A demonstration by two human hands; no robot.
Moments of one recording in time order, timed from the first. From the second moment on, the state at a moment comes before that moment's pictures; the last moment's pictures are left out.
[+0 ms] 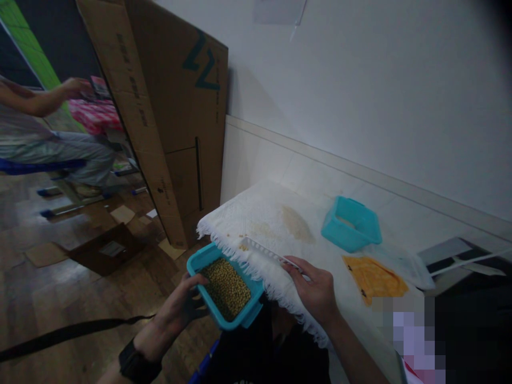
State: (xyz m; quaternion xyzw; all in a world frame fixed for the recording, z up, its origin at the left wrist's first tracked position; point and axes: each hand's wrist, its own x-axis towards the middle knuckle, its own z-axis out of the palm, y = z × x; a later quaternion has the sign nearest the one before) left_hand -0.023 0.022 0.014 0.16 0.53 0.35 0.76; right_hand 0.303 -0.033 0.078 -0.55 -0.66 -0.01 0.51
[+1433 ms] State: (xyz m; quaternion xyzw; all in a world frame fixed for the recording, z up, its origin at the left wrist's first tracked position) left_hand -0.039 0.036 0.025 0.16 0.53 0.38 0.74; right_hand 0.245 0.029 0.079 -0.64 -0.58 0.00 0.50
